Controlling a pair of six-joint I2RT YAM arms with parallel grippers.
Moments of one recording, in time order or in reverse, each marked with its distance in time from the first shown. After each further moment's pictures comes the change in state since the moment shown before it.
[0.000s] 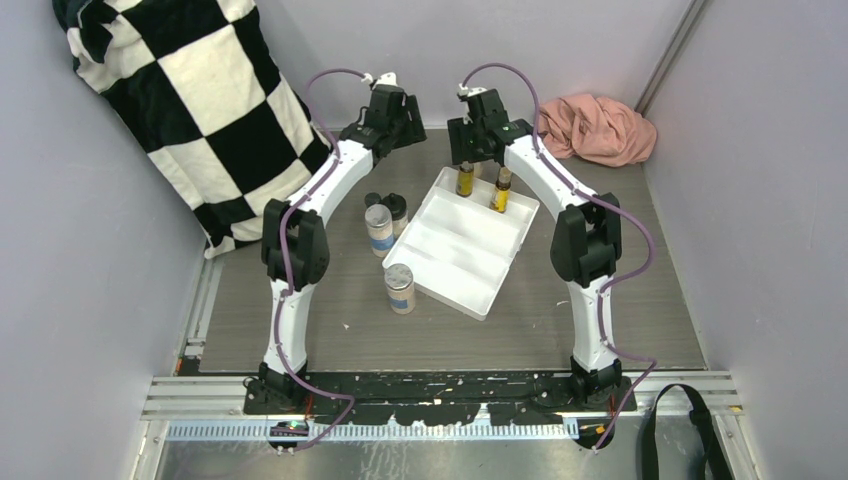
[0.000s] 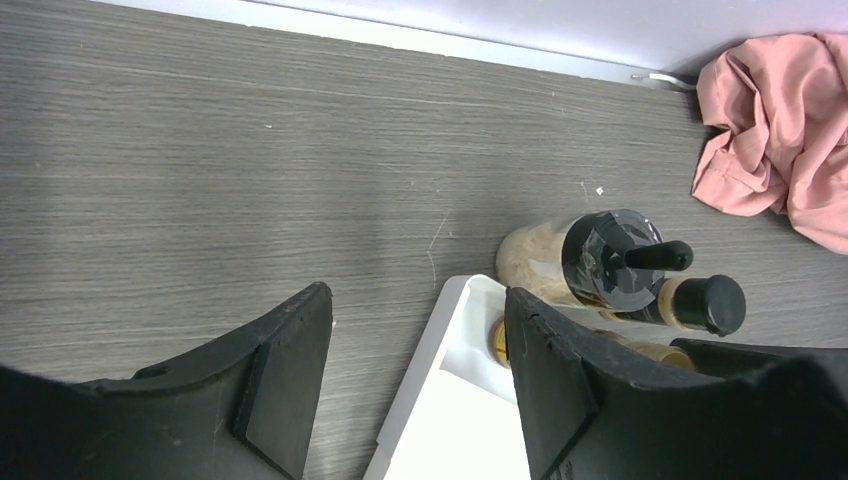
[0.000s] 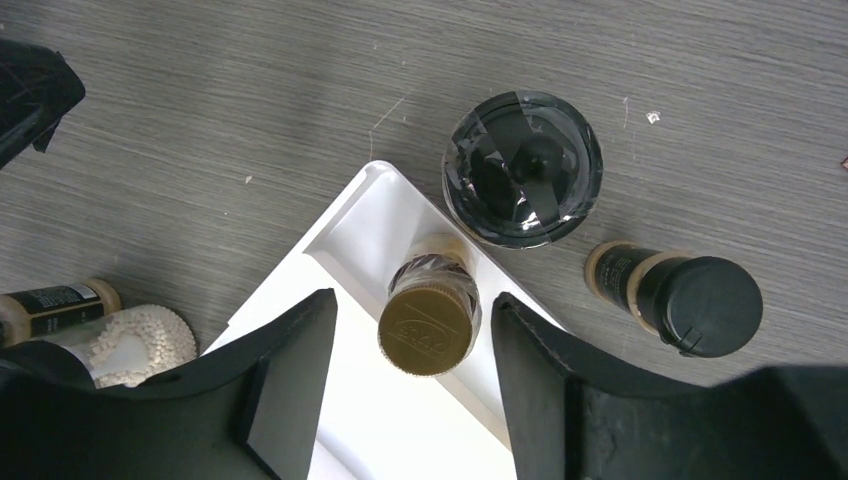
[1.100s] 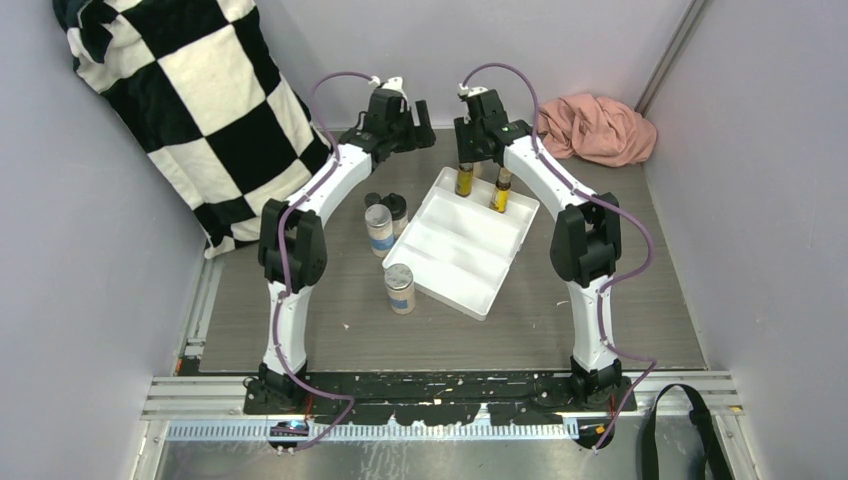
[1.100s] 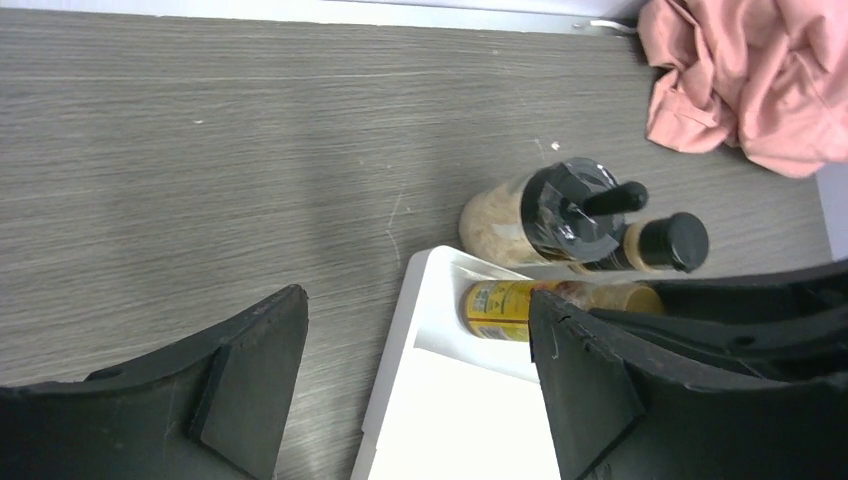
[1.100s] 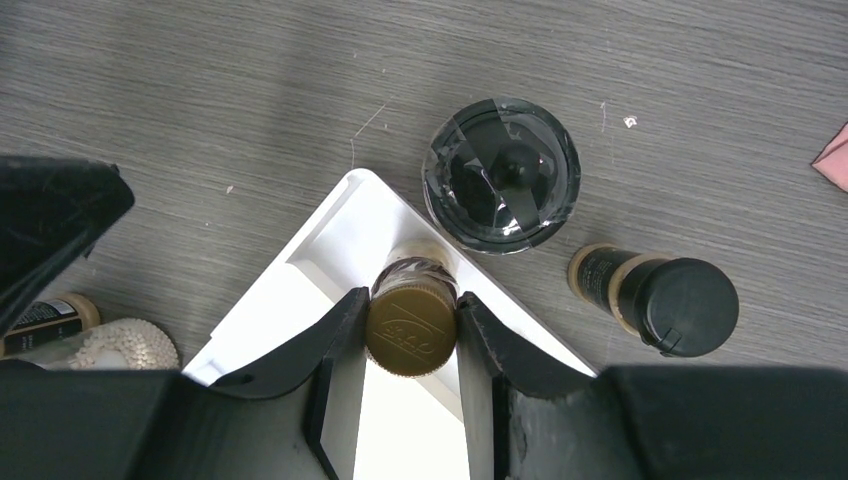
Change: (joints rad) left arm 0.002 -0.019 -0.070 0.061 0.123 0.049; right arm -0.004 0.005 -0.005 0.017 0.038 -0.010
